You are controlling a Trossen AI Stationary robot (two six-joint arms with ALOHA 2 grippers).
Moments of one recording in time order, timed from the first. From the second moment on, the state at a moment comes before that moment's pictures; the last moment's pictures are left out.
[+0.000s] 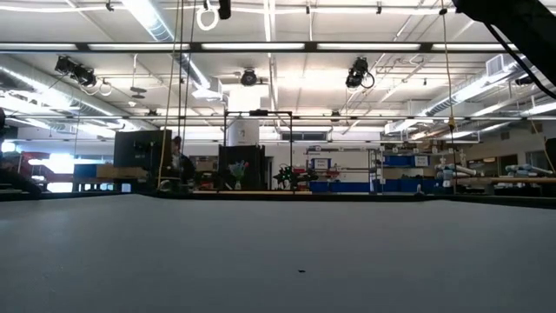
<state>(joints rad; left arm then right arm) -0.01 0.71 1.43 -0.70 -0.51 -0.06 -0.14 2.18 2.24 -0.09 -0.18 0.16</state>
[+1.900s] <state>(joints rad) -0.07 0.65 1.24 -1.02 1.12 0.24 -0.13 2.18 2.24 -0.81 0.25 0.63</state>
